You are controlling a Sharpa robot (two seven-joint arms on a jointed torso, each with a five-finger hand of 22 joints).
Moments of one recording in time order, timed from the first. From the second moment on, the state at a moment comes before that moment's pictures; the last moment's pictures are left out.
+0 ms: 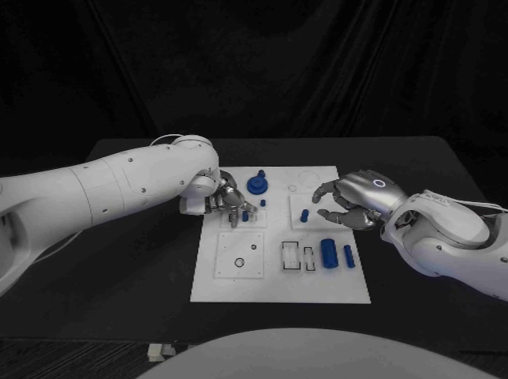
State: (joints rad) left arm 1.30 -0.46 -0.21 1.11 -0.85 0.45 -0.59; left_hand 0.79 0.05 0.20 0.29 0.06 1.11 0.05 0.19 0.76 1.46 -0.01 1.57 1.31 1.46 -0.06 1.57 1.31 0.05 1.45 0.05 1.35 1.31; right arm 1.17 -1.01 -0.21 1.76 -1.72 -0.47 -0.12; right_hand 1.37 -0.05 0.22 0.09 0.46 0.78 0.11 0.34 0.35 1.47 0.01 1.57 1.31 1.47 -0.06 1.51 1.31 0.03 1.47 0.05 1.41 1.31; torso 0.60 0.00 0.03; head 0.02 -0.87
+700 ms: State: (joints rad) left arm 1.48 -0.59 -0.21 1.21 -0.78 0.41 -0.61; left_hand 1.01 0.05 0.09 0.25 0.08 1.00 0.02 0.45 1.09 1.46 -0.04 1.57 1.31 1.46 -0.08 1.57 1.31 0.05 1.46 0.03 1.38 1.31; right arm 1.17 -1.03 -0.21 1.77 -1.72 -0.49 -0.12; right_hand 1.37 -0.05 0.22 0.09 0.46 0.78 0.11 0.34 0.35 1.47 0.01 1.57 1.31 1.47 -0.06 1.51 1.31 0.03 1.47 0.05 1.41 1.31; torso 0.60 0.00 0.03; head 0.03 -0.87
